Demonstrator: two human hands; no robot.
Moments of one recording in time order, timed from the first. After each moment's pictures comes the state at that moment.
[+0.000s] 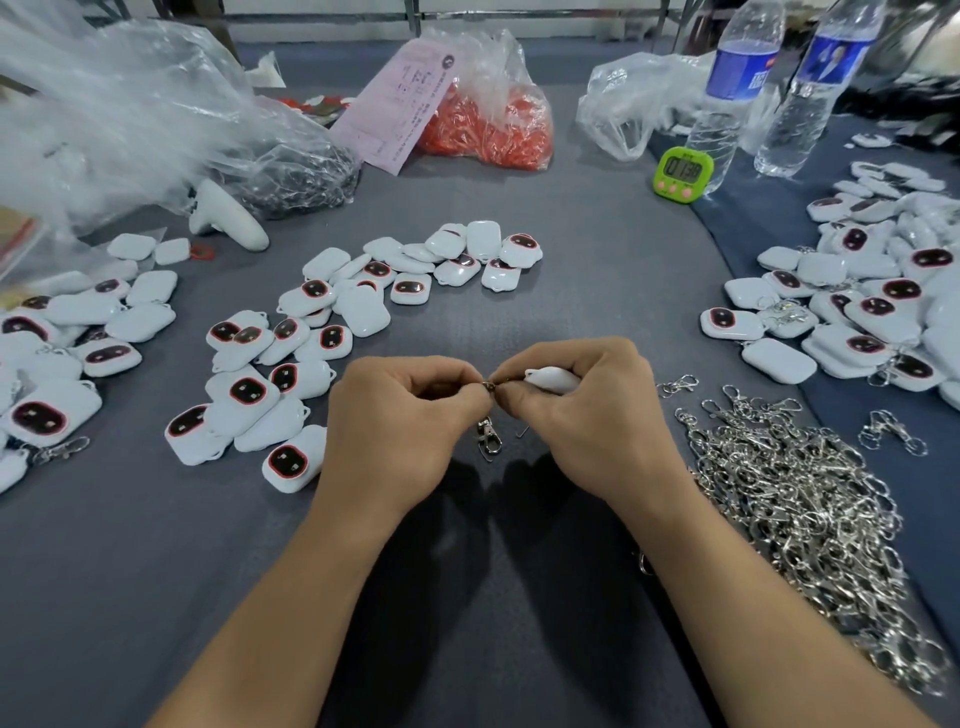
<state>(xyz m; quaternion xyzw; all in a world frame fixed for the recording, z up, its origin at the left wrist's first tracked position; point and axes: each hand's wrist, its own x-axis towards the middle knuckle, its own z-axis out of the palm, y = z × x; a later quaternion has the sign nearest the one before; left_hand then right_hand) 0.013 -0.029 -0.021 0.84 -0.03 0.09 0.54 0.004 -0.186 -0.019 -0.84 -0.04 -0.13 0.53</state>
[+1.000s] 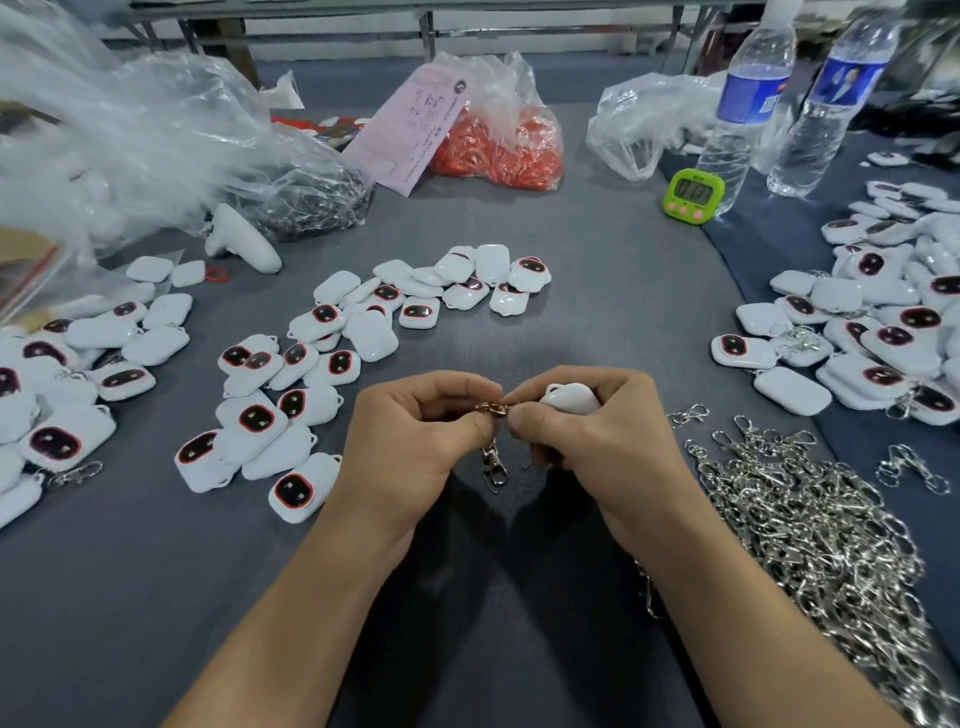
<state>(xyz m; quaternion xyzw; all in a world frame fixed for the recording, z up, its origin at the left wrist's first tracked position) 0.021 -0.031 -0.016 0.71 -0.02 -0.01 0.70 0.010 -0.190 -0.018 -0.70 0.00 -0.03 0.71</state>
